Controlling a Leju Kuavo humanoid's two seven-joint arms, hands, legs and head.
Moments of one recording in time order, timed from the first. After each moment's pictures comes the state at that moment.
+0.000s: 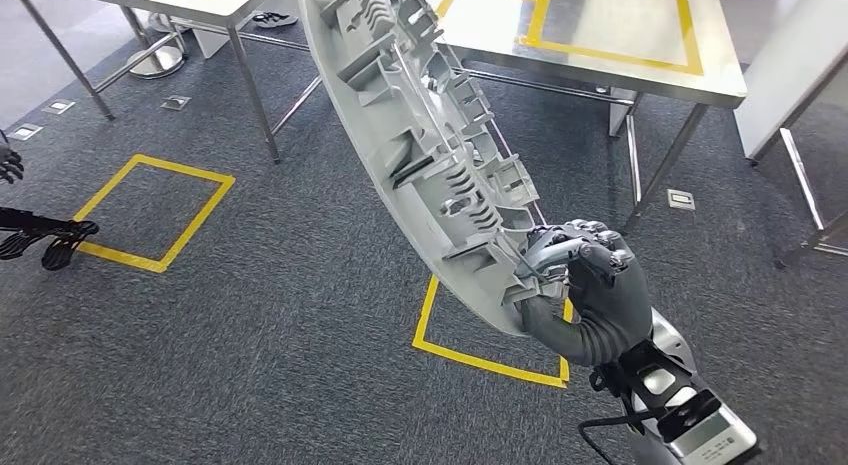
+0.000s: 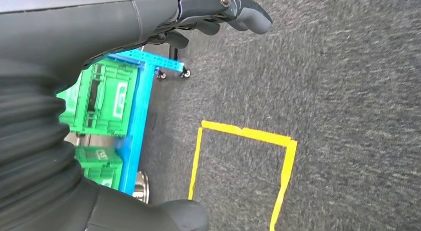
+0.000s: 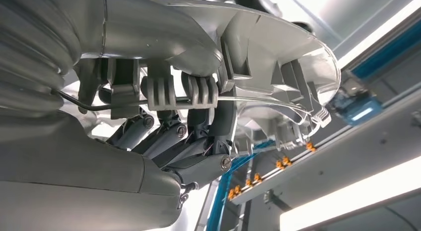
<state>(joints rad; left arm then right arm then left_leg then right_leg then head) -0.07 -0.22 0.88 -0.19 -1.28 0.33 0.00 -0.13 -0.11 0.12 -1.92 0.23 0.21 -0.69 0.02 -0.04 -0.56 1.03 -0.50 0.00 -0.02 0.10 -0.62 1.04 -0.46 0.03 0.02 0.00</state>
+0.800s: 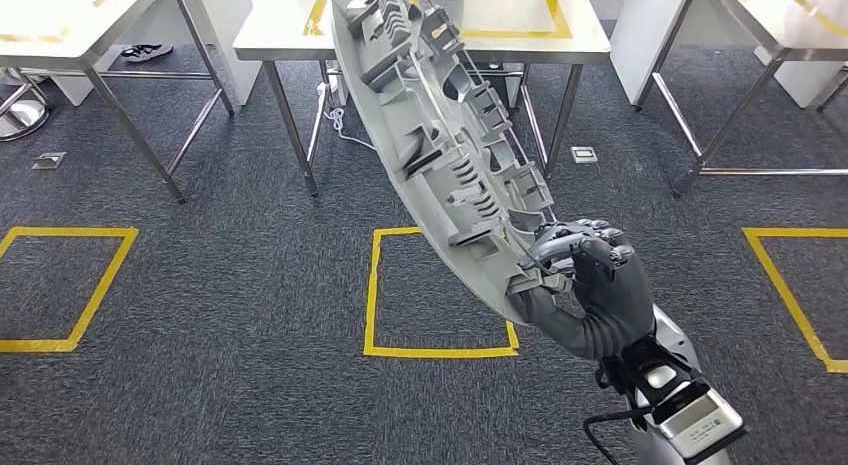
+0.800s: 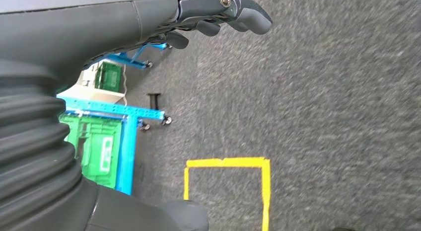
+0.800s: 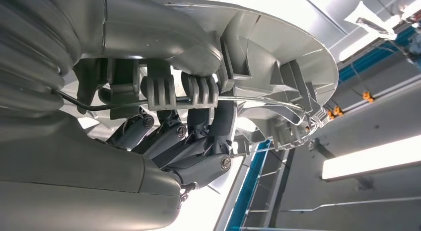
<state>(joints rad) -0.07 -0.23 0.88 -0.19 -1.29 0.36 -0.01 -0.11 -0.10 0.08 -1.90 0.26 0.23 -0.69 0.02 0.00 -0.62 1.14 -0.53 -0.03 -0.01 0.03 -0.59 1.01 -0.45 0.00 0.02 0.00</state>
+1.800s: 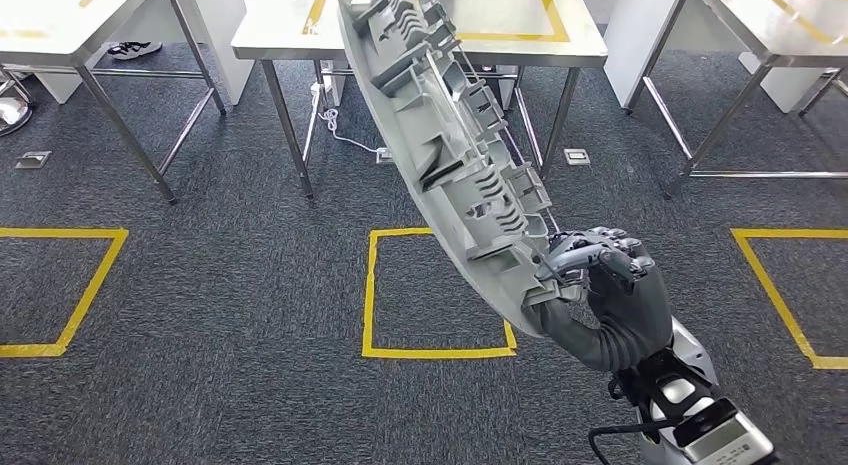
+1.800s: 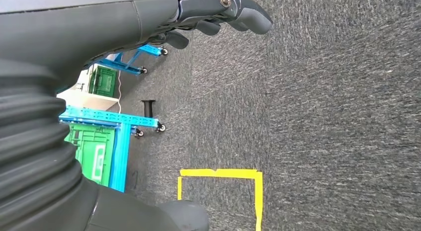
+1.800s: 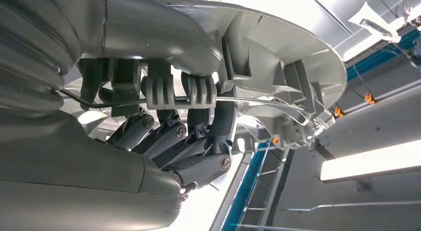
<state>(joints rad) -0.07 -0.24 0.88 -0.19 -1.29 0.39 -0.01 -0.07 -0.08 0.02 -1.95 0.27 0.28 -0.69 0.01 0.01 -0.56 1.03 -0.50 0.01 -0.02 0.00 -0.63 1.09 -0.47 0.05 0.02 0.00</state>
